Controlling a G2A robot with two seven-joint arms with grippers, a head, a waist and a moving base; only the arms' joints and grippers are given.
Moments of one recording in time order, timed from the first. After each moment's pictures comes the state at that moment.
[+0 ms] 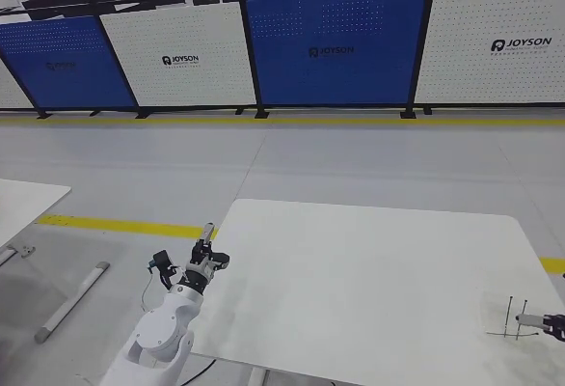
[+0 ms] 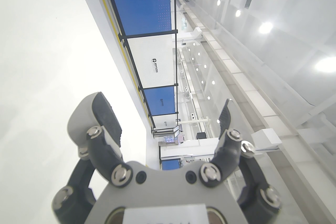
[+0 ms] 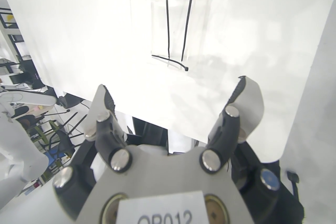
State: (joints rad) left arm 1.73 -1.15 -1.60 -1.80 -0.42 0.00 0.00; right arm -1.25 -0.68 1.51 -1.46 -0.28 0.12 1.39
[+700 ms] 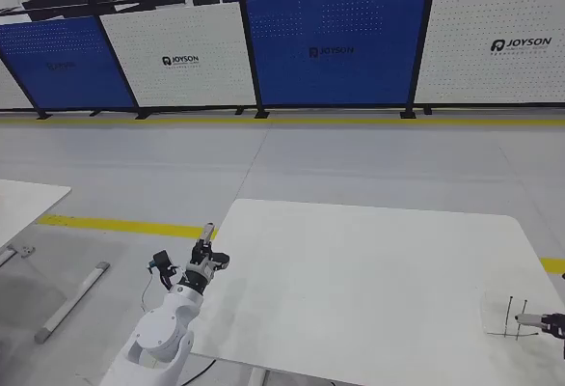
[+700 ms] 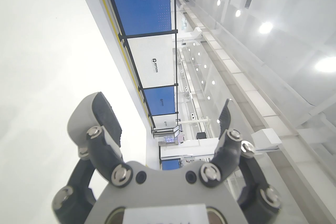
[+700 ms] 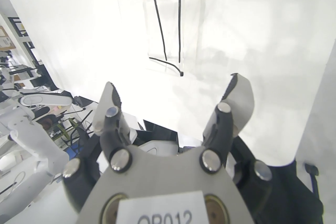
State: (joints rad) left arm 1.73 -1.15 -1.60 -1.80 -0.42 0.00 0.00; right arm -1.14 -0.66 1.38 -1.34 -0.21 0.18 1.39
